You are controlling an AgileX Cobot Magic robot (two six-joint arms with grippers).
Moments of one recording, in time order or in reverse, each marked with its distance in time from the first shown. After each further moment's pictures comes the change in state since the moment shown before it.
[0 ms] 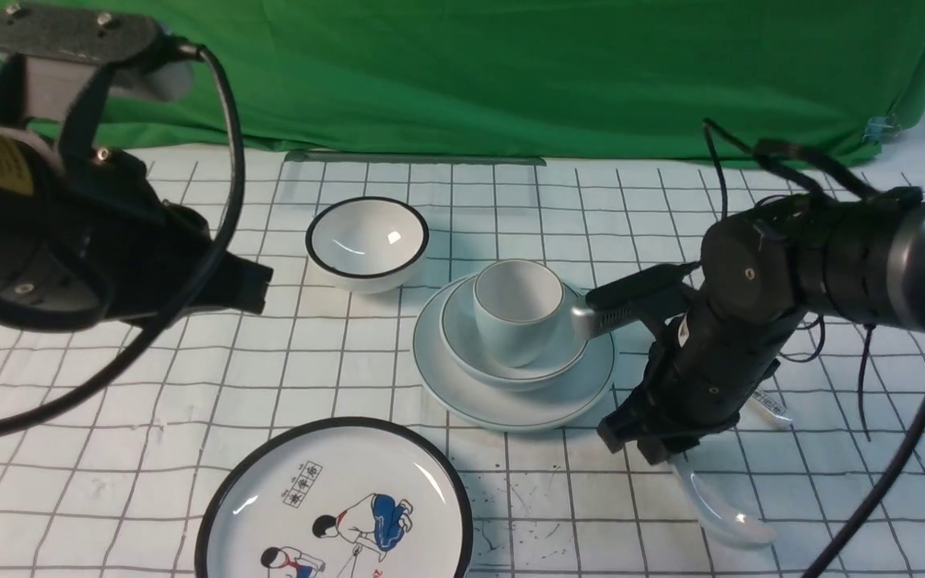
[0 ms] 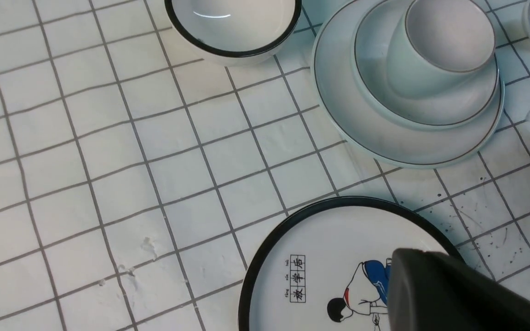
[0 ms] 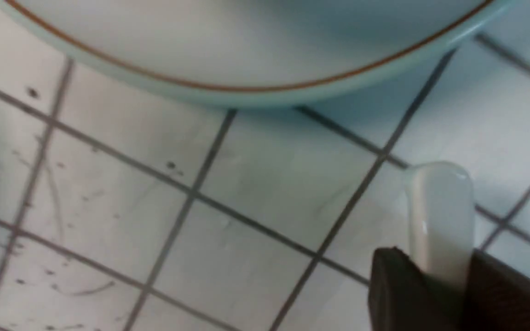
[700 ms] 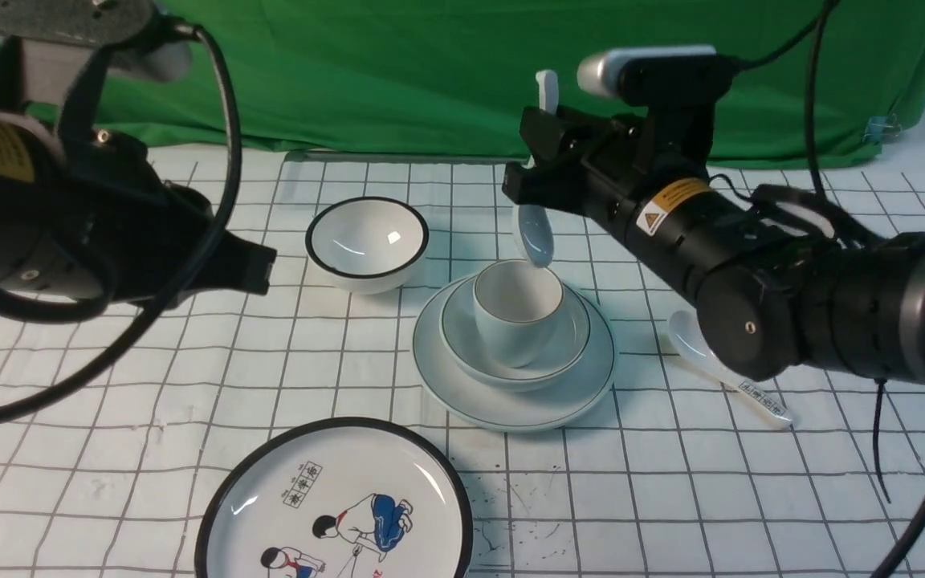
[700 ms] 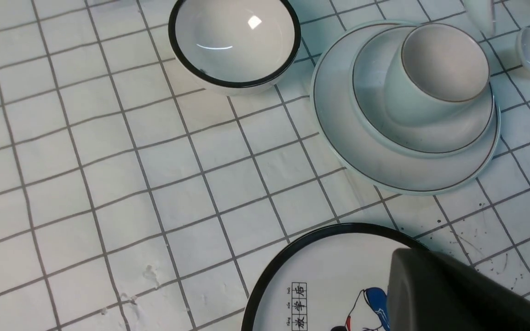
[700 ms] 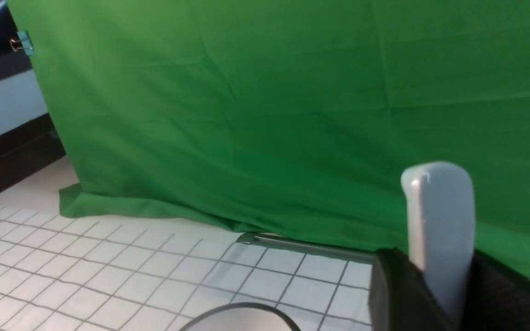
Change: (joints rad) right arm 0.068 0.016 0.125 0.046 -1.424 0.175; left arm 0.000 0.000 0.000 0.009 -0.050 0.000
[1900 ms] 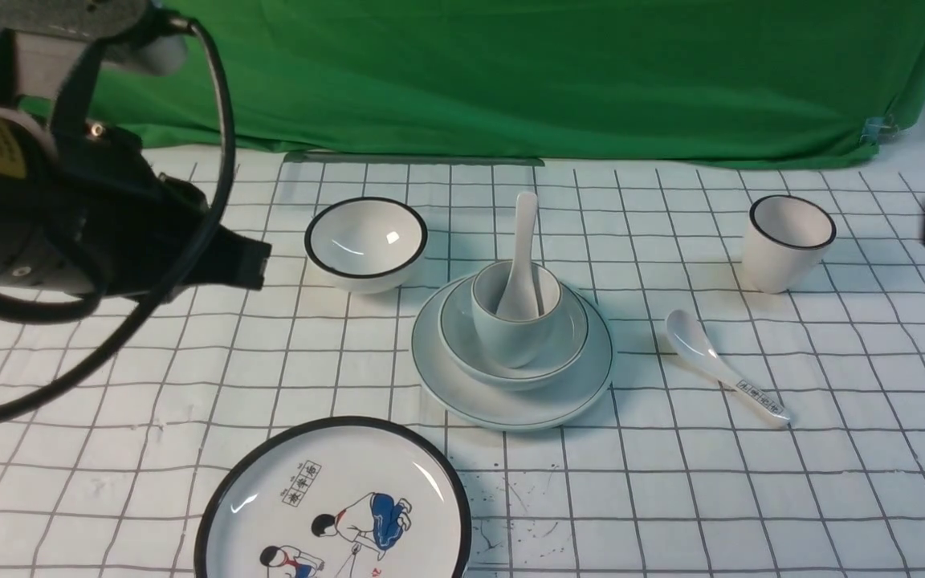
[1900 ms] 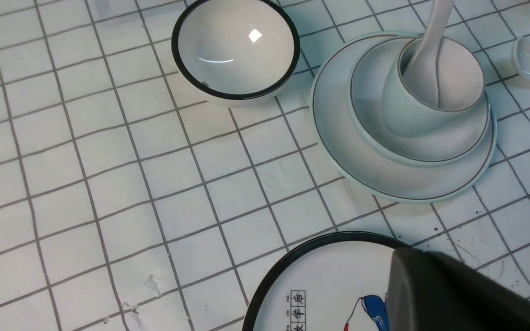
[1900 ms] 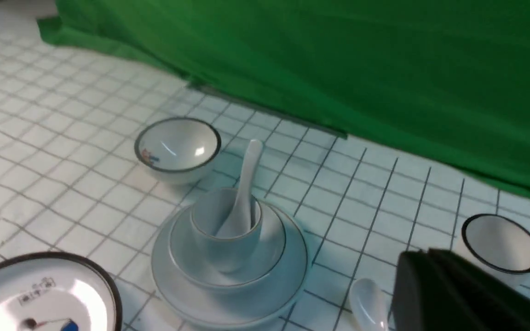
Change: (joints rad) right arm -0.111 -1.217 0.419 -0.077 0.983 -0.157; left arm 0.000 -0.032 0.009 -0.001 -0.019 0.007
